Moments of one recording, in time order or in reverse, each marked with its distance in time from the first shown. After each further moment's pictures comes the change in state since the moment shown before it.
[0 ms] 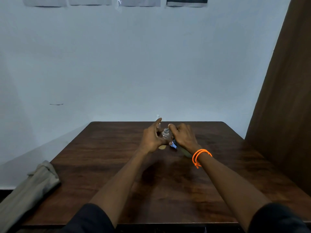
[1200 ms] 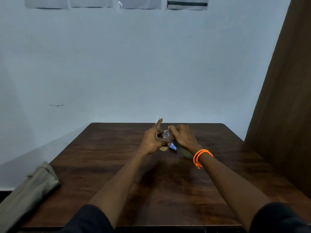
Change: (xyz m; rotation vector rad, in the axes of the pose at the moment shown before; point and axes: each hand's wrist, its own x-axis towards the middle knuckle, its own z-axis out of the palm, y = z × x) left_hand 0.001 -0.001 -0.003 -0.038 -0.095 -0.003; right_hand 0.001 -0.005 -0.006 0.031 -0.040 -0.041
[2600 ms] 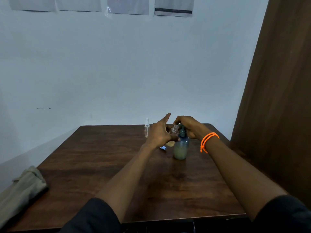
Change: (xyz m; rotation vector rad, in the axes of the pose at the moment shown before) left_hand 0.013 0.067 0.043 0.039 -0.049 0.066; right_hand 0.020 -0.006 -0.083 0.600 -0.191 0.643
